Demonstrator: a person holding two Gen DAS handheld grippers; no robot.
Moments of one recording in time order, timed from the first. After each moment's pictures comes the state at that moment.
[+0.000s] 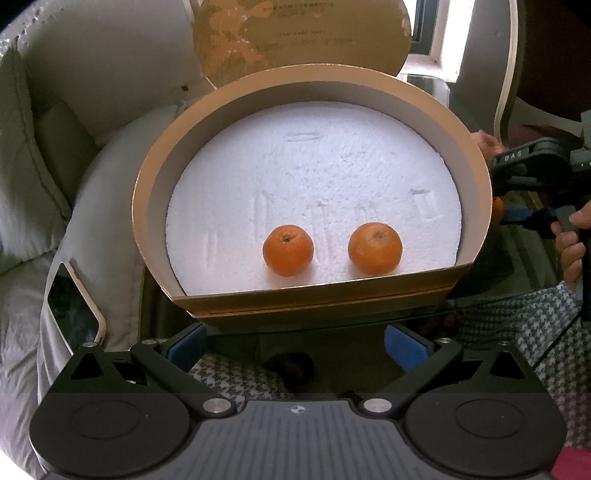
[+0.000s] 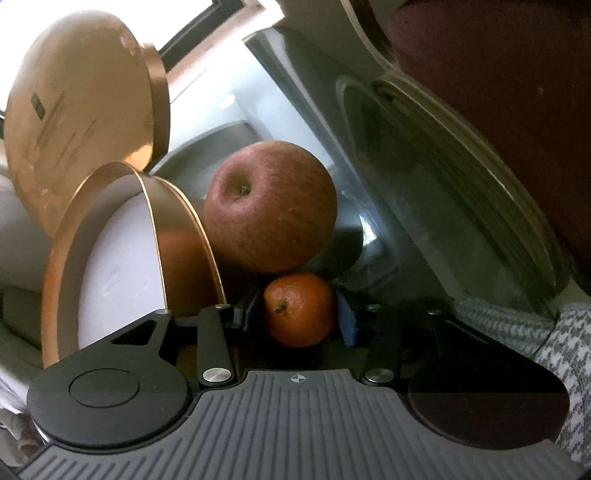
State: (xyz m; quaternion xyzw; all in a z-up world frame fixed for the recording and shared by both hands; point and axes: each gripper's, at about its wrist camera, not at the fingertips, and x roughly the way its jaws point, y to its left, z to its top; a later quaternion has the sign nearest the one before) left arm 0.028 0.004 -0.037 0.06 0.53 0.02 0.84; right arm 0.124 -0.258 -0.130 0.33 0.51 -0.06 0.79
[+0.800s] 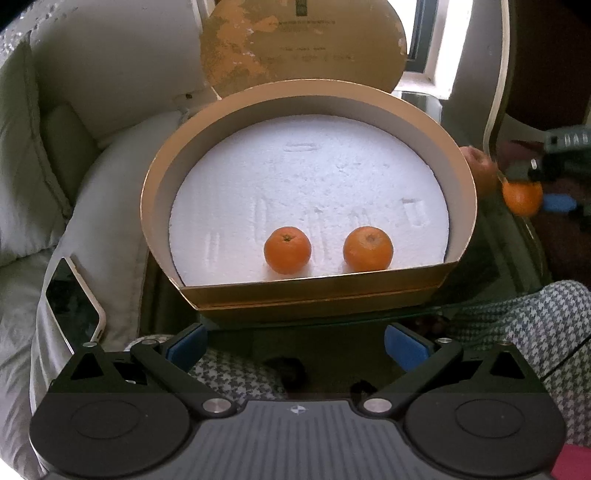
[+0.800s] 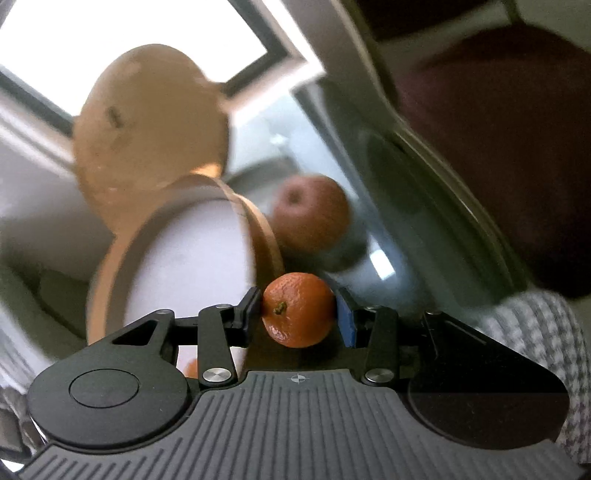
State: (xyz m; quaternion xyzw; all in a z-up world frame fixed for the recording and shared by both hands) left arm 0.009 0.015 -0.028 0.03 0.51 0.01 0.86; right arm 0.053 -0.249 -0.043 0.30 0.44 -0.02 0.84
